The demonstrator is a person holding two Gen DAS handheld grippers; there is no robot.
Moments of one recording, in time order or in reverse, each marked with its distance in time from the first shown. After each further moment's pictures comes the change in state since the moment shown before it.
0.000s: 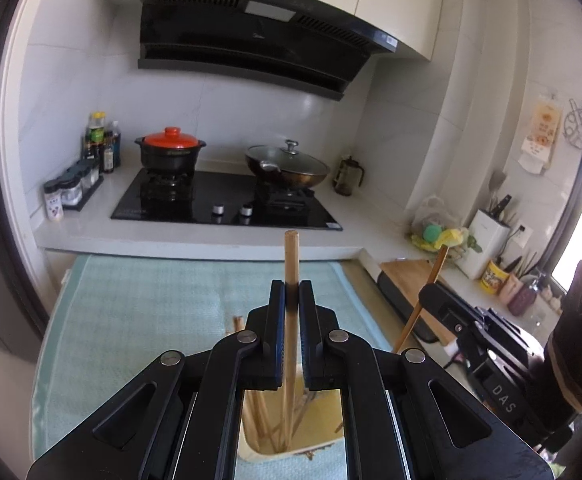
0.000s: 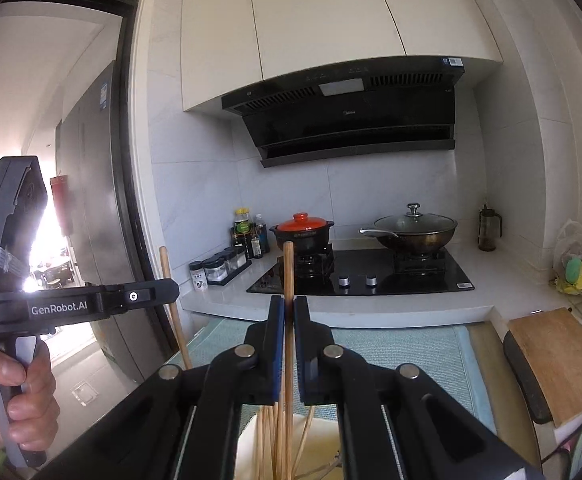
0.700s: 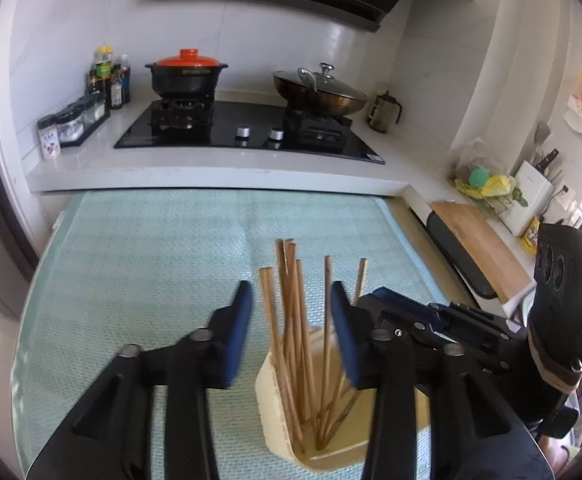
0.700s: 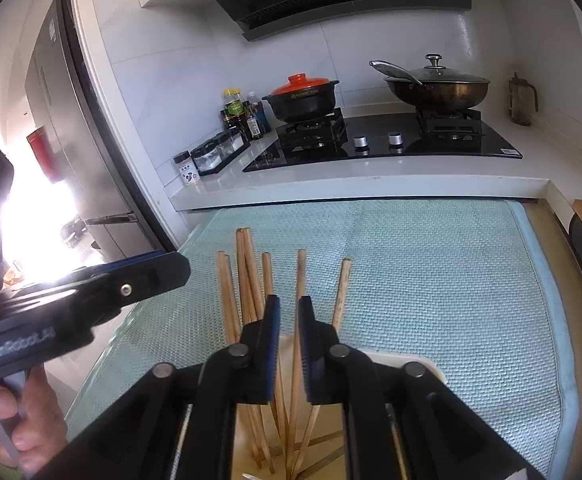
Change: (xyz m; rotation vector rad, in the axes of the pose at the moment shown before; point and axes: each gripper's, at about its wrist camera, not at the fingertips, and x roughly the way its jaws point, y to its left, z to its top) left arm 0.085 0.035 -0.059 -0.007 0.178 0.088; right arm 0.132 -0.022 -0.101 0.125 0.408 0.064
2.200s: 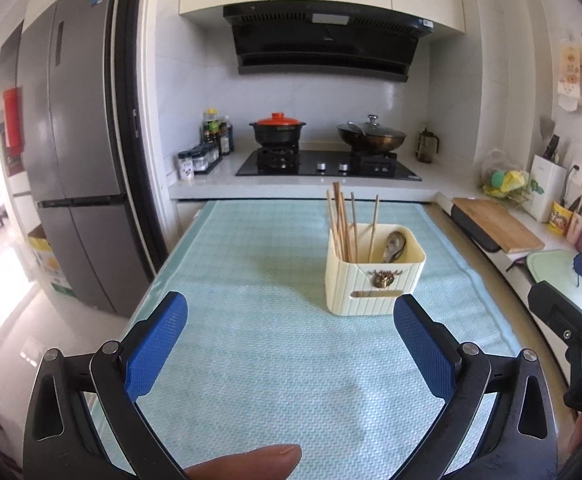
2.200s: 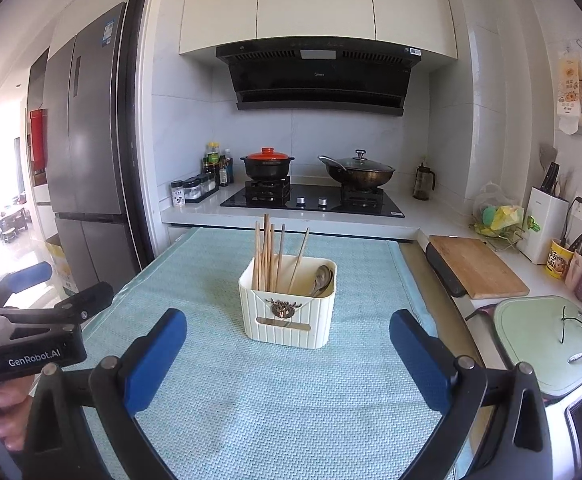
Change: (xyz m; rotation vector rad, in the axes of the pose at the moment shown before) left arm -0.250 -0.053 -0.182 0.021 -0.213 0.329; right arm -0.299 0.130 -0.163 -0.147 -0.250 -0.329
